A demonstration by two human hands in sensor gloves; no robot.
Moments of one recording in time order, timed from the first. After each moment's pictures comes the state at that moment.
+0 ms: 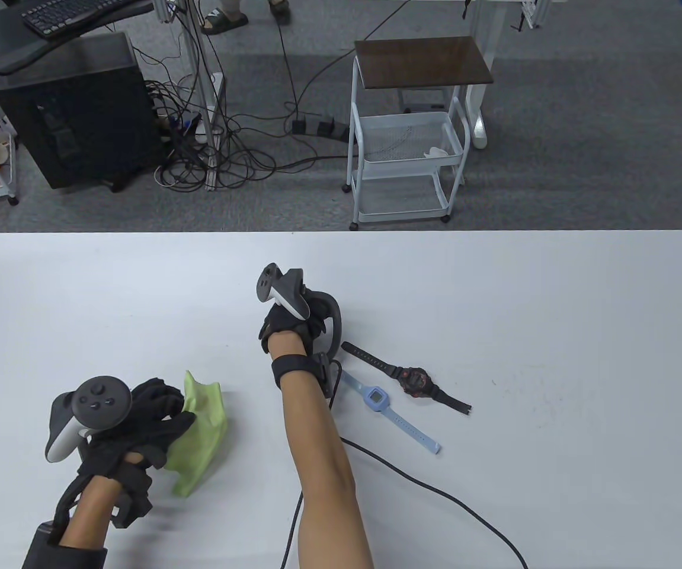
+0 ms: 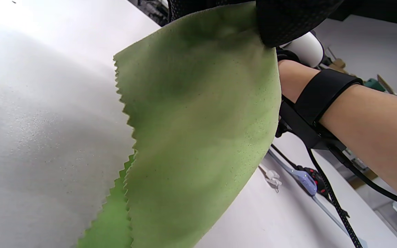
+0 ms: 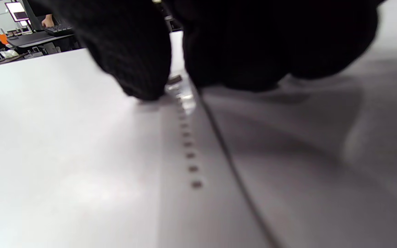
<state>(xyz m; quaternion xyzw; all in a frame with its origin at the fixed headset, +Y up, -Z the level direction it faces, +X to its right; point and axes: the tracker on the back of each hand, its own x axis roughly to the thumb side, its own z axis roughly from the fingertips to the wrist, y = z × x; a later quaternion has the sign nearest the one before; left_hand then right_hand) -0.336 -0.728 -0.289 -0.15 -0.10 0.34 0.92 -0.101 -0.773 -0.524 -0.03 0.14 0.99 0.06</state>
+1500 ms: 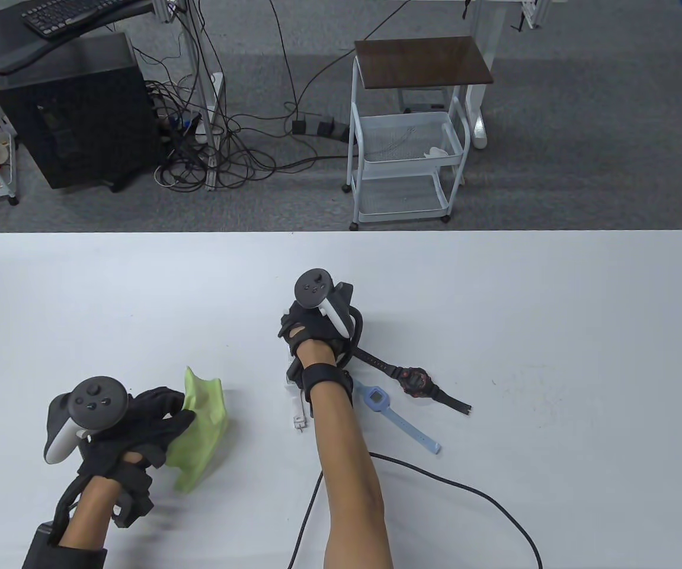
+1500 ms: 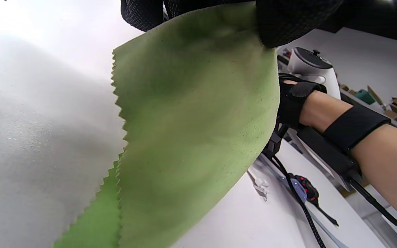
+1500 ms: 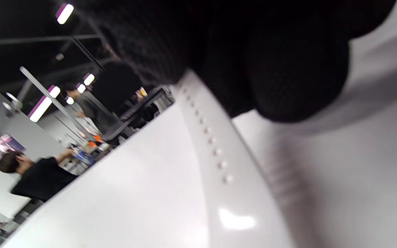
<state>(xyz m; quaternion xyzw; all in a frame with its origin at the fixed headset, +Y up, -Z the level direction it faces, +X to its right) -0.337 -0.727 -0.289 -0.14 -0.11 0.36 0.91 -0.045 -0.763 -0.503 0.04 0.07 0.94 0.33</state>
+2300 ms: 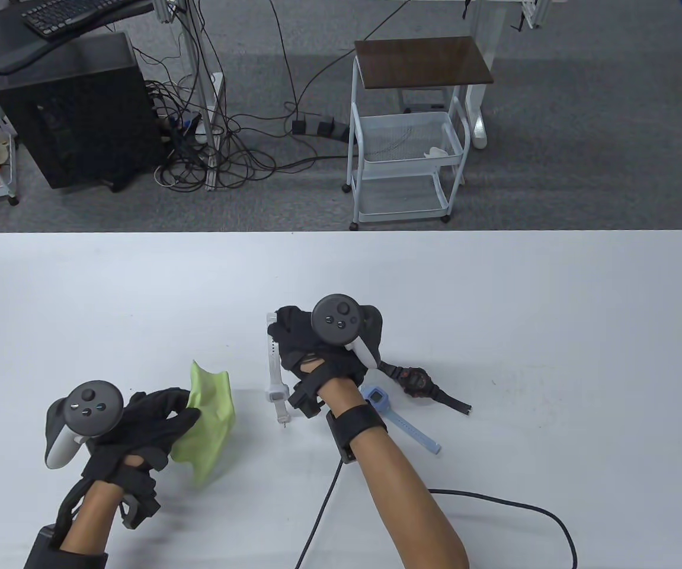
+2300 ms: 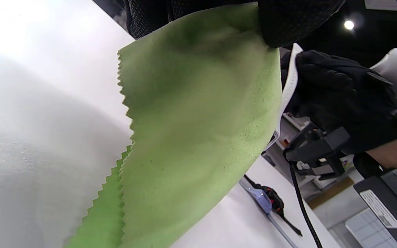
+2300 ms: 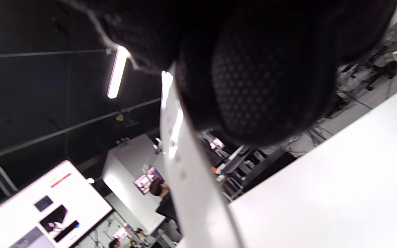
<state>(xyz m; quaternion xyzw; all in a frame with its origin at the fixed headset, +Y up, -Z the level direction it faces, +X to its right) -0.332 -0.725 -0.285 -0.10 -0.14 0.41 0.90 -0.029 -0.677 -0.406 0.24 -0.06 0.86 0.45</state>
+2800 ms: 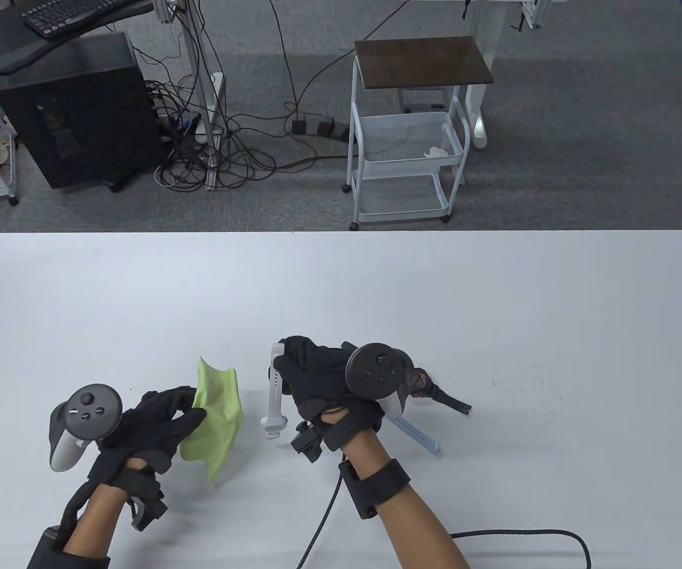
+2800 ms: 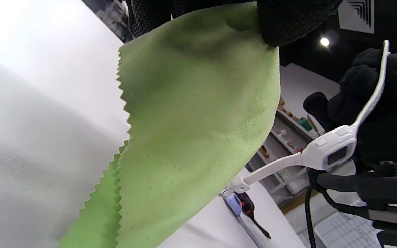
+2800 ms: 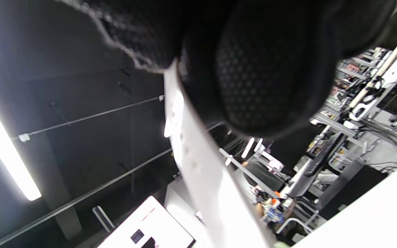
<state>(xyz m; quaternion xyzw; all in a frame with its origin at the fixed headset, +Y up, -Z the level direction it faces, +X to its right) -0.324 -0.727 -0.283 -0.08 -0.17 0.44 0.88 -0.007 -0.648 -0.328 0.29 -0.12 0.77 0.55</state>
